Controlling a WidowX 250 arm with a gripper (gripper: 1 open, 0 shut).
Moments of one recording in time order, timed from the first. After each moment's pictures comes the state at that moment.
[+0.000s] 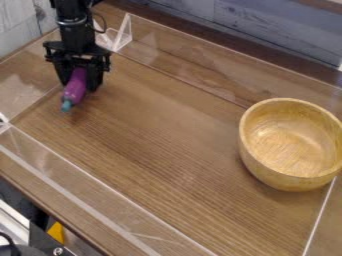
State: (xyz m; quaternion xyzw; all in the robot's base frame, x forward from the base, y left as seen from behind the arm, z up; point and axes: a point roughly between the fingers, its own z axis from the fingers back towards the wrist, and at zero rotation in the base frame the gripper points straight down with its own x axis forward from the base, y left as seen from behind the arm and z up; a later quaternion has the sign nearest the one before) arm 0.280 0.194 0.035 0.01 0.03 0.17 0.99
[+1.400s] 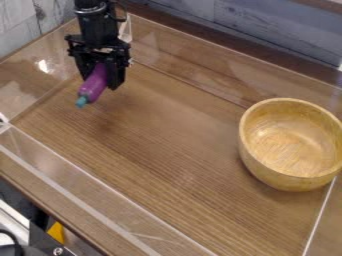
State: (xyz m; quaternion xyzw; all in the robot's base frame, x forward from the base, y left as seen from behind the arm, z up) arm 0.285 0.135 0.058 -0.05 0.04 0.06 1.00
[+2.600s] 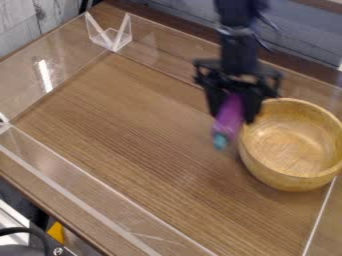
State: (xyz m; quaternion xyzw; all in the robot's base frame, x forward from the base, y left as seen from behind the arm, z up) arm 0.294 -0.076 0.071 -0.08 0.06 0.01 1.00
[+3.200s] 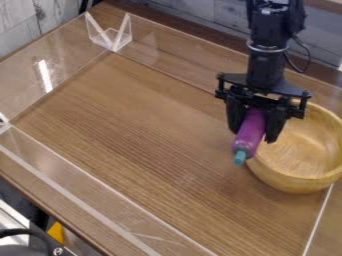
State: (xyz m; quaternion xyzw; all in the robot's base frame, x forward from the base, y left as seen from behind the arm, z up) arm 0.301 -0.089 0.066 -0.07 0.05 0.02 1.00
